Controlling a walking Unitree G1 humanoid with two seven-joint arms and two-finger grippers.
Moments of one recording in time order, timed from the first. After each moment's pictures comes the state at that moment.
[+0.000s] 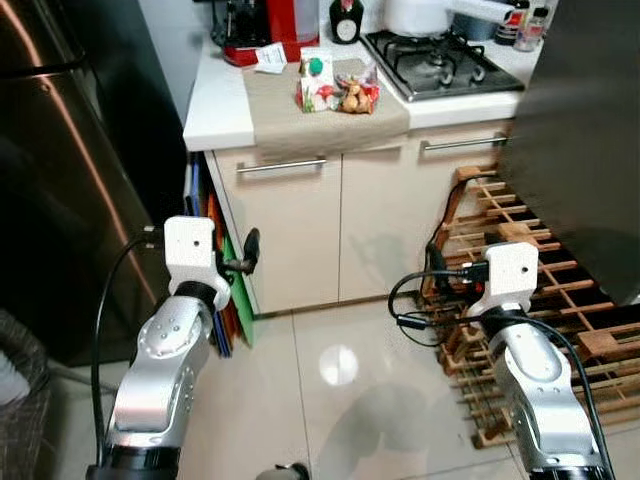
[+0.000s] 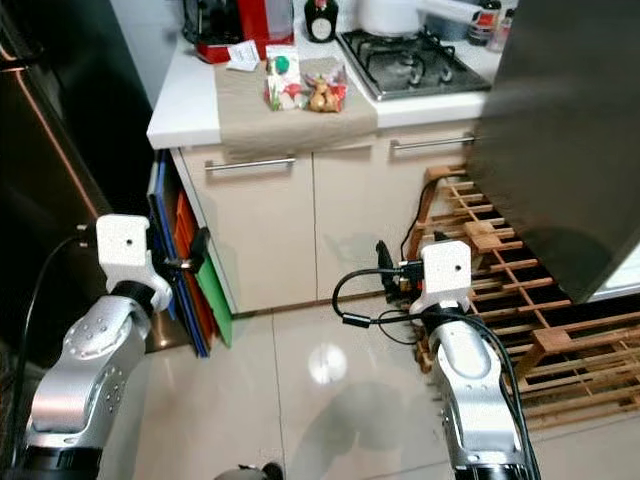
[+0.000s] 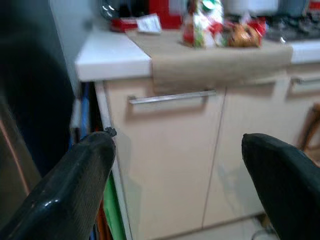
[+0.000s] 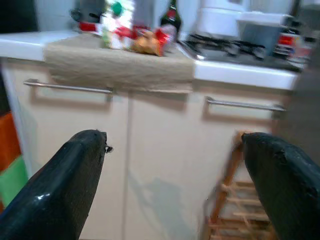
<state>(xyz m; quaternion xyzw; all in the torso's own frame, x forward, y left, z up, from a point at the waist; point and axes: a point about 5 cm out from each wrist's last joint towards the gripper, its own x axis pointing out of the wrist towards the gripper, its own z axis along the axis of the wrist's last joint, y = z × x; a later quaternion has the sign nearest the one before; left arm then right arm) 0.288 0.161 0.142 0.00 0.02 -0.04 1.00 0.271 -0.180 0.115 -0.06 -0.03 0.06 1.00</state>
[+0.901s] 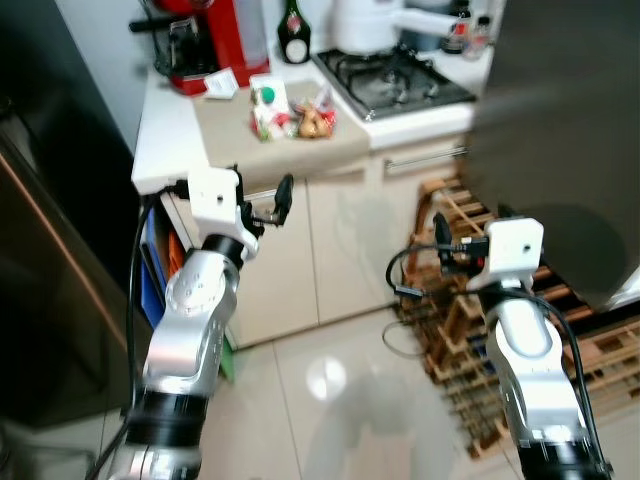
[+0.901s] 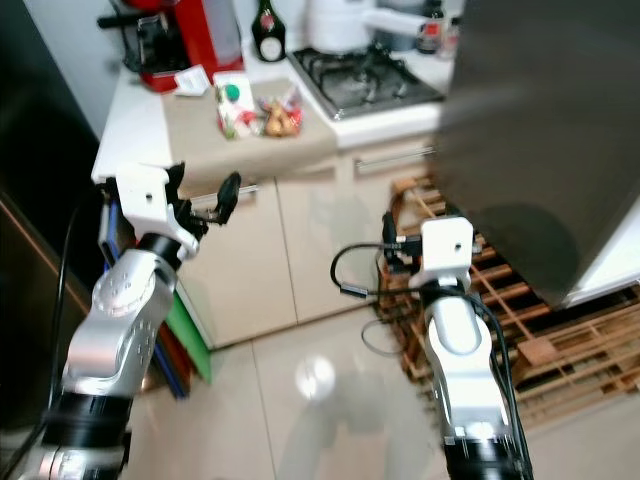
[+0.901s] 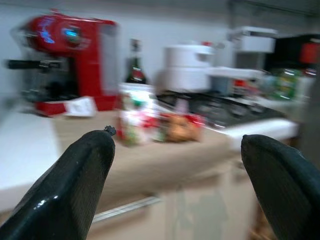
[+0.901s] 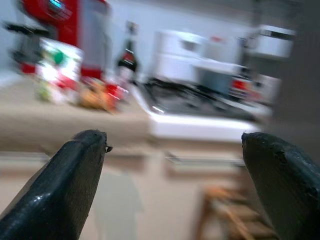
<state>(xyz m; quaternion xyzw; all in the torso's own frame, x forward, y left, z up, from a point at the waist) 0.318 0.140 0.181 -0.02 -0.11 -0.10 0.99 0.295 -0.158 0.144 -0.07 -0.11 0.04 0.99</state>
